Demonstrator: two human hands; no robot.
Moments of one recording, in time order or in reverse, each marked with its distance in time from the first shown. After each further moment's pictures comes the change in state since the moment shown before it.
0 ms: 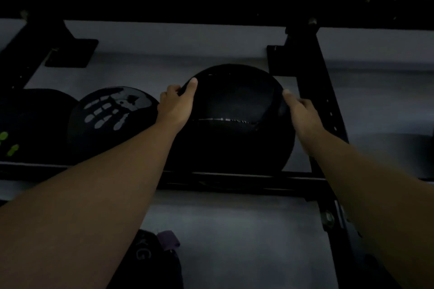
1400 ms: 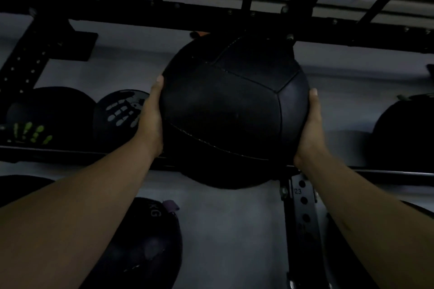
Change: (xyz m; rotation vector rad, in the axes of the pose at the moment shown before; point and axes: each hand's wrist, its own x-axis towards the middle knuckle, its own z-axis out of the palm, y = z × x) left_hand -0.117 0.062 -0.088 -0.866 -0.279 -0.098; right_hand -0.132 -0.072 -0.075 0.608 -0.064 0.020
